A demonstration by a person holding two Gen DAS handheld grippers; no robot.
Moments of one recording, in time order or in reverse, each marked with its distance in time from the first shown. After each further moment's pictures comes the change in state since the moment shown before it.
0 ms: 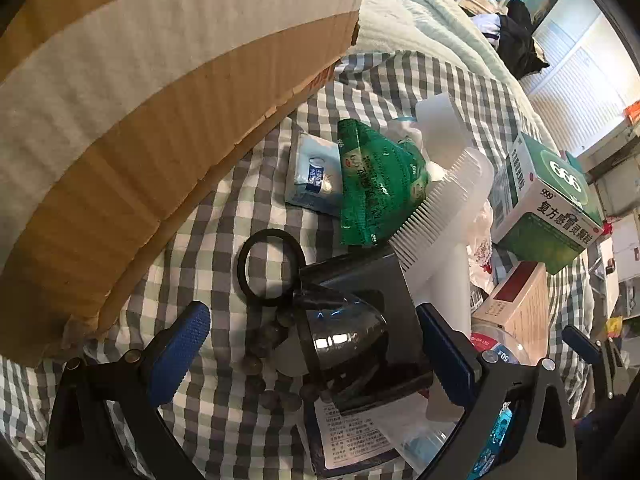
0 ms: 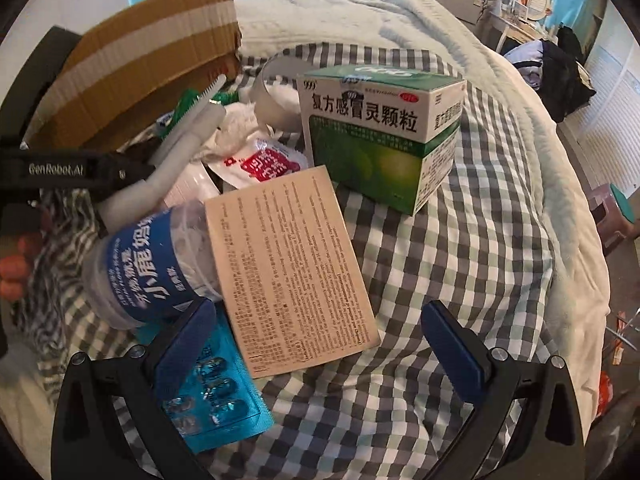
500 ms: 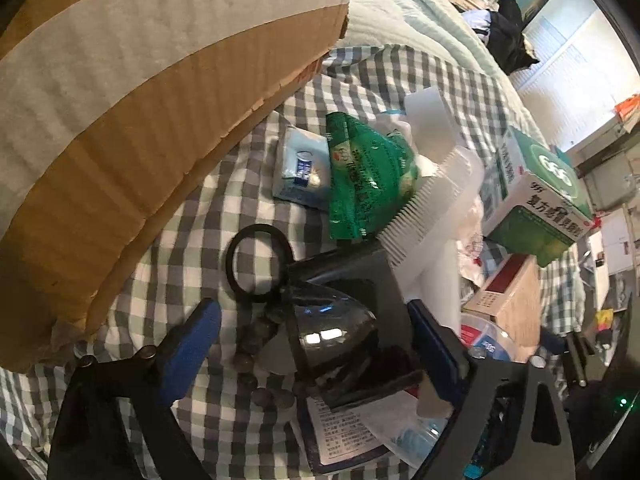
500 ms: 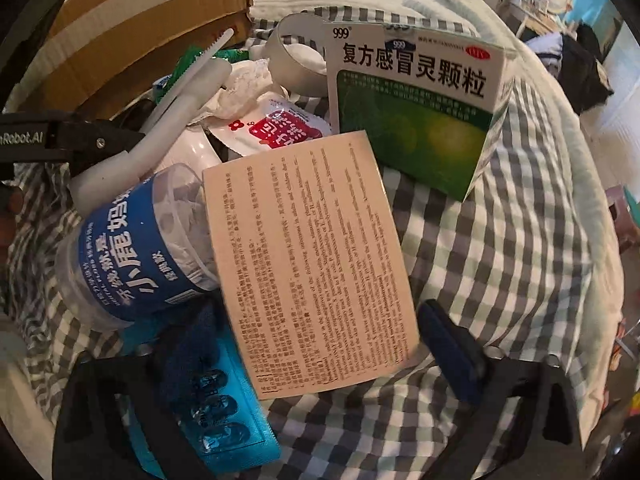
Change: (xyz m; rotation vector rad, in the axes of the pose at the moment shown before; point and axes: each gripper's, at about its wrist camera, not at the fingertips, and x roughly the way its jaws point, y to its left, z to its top) left arm -0.005 0.004 -0.002 0.018 0.025 -0.062; right arm 0.031 0.012 -0.008 0.025 0.080 0.037
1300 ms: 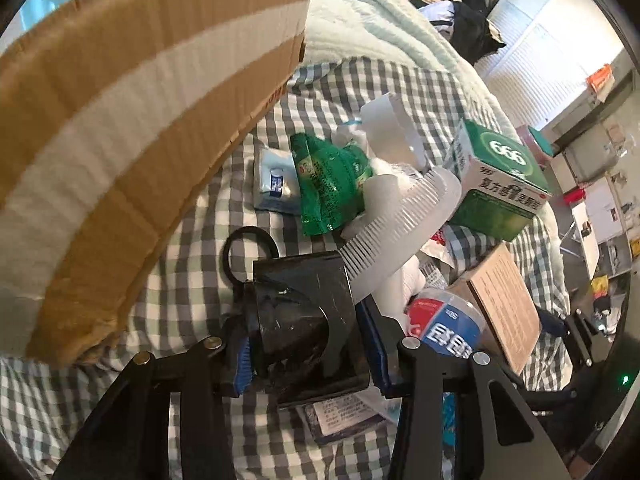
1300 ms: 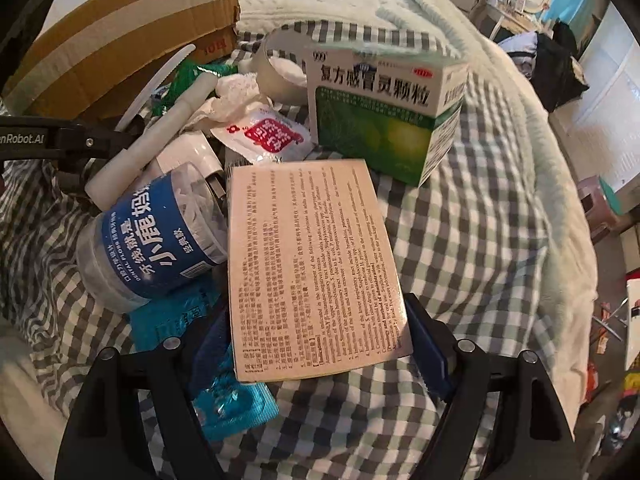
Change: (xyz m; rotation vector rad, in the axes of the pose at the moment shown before) left arm -0.028 -0.017 0.006 0.131 -0.021 -0.034; right arm -0.032 0.008 -0.010 0.005 -0.021 -0.109
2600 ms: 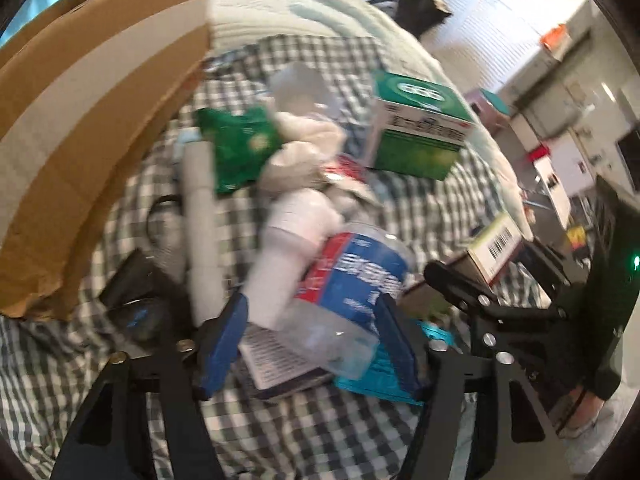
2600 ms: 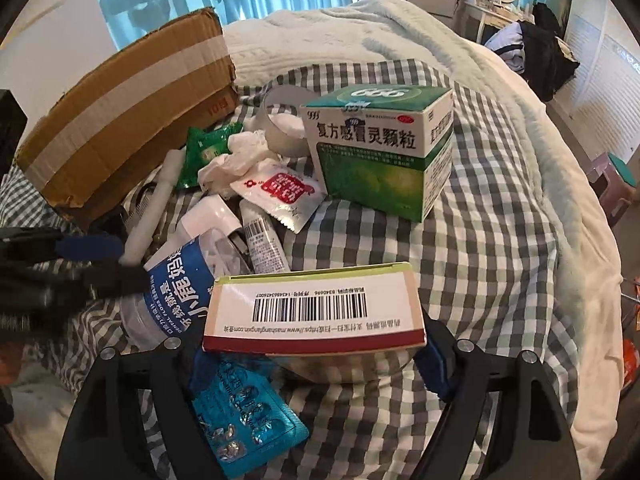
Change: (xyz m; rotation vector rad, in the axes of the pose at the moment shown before) left arm -0.005 -0.047 -0.030 0.158 0.042 -0.124; right arm -0.023 -0.019 0.010 0.147 -0.143 0.113
